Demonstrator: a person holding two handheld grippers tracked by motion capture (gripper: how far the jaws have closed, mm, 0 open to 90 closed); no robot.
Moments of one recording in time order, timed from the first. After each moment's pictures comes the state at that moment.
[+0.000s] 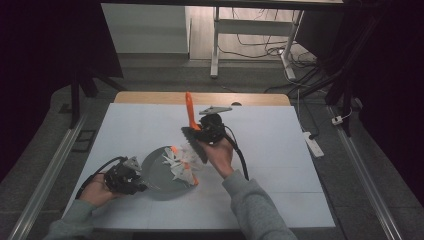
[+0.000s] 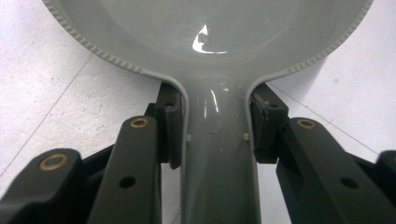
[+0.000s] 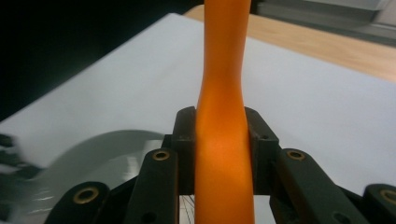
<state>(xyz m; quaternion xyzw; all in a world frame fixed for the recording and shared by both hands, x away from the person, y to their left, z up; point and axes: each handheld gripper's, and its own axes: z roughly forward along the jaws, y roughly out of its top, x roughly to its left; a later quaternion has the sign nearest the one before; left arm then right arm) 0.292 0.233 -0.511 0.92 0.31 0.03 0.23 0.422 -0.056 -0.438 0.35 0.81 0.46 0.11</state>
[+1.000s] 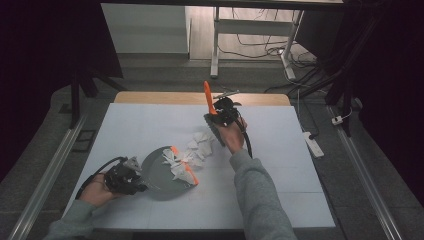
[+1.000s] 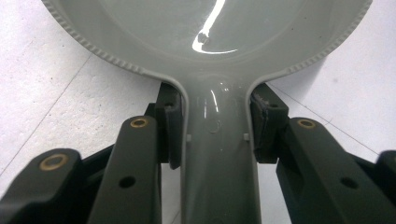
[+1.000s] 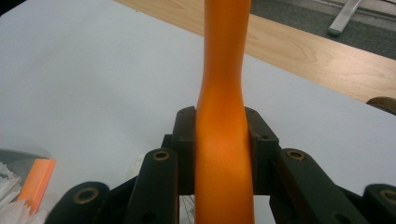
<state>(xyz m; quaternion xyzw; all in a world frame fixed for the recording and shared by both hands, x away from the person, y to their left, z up) 0.291 0.232 -0.511 0.92 0.31 0.03 0.23 0.509 -0.082 -0.459 0.40 0.83 0.37 0.16</state>
